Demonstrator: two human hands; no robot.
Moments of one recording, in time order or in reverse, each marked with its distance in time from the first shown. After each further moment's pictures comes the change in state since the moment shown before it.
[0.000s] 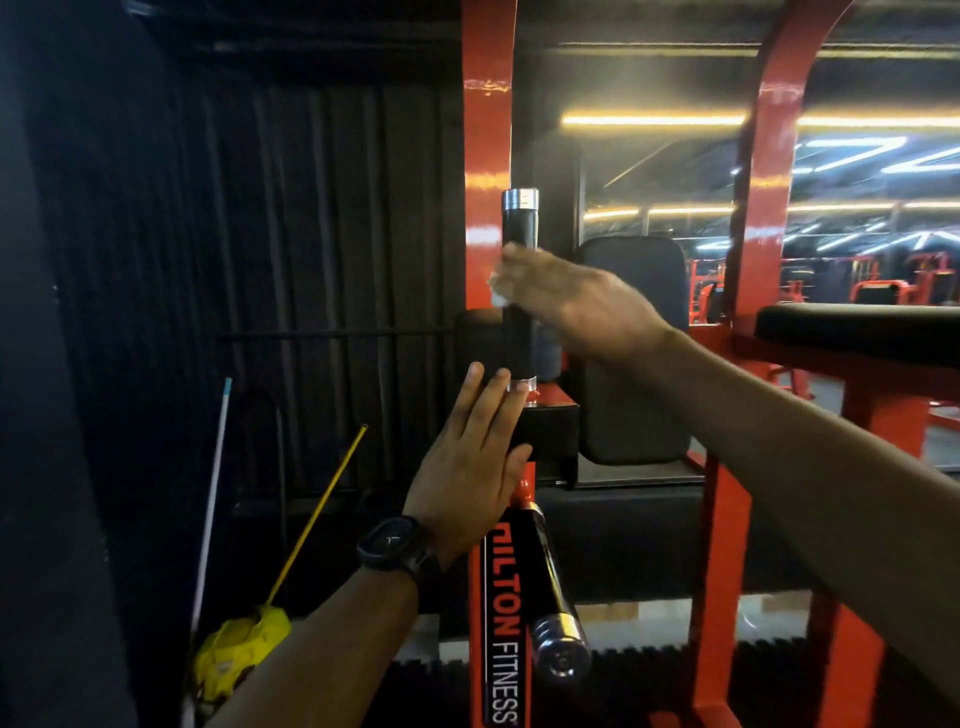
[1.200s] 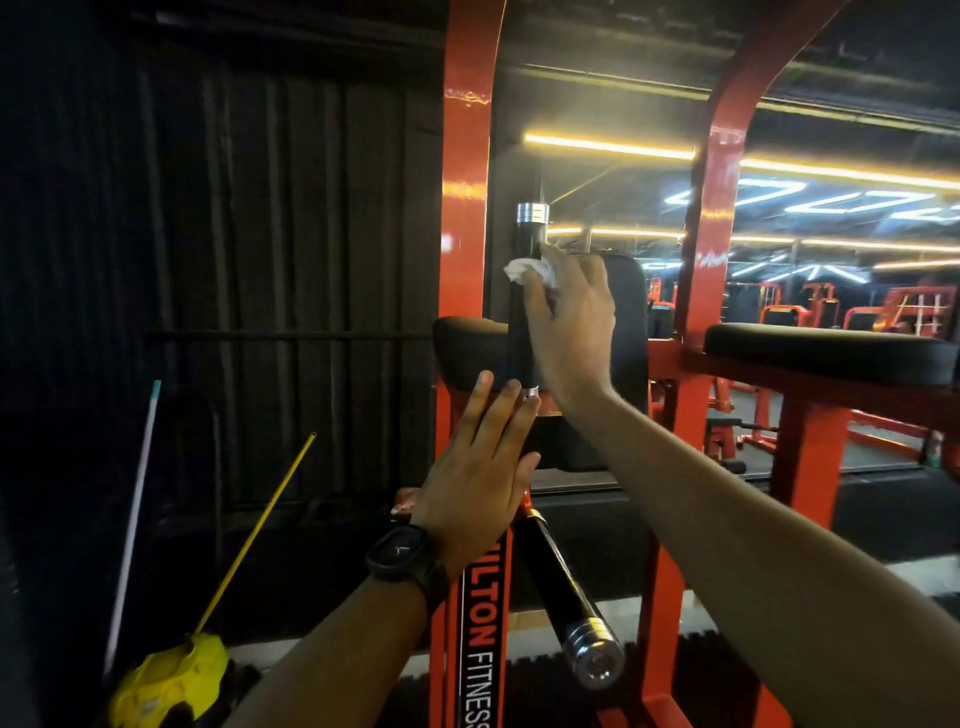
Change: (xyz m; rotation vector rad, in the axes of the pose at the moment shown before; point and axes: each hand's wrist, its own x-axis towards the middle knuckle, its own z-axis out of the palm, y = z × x) left_hand 0.000 -0.003 0.004 -0.076 -0.054 0.006; right_hand 0.043 -0.066 -0.006 0.451 0.355 1.149
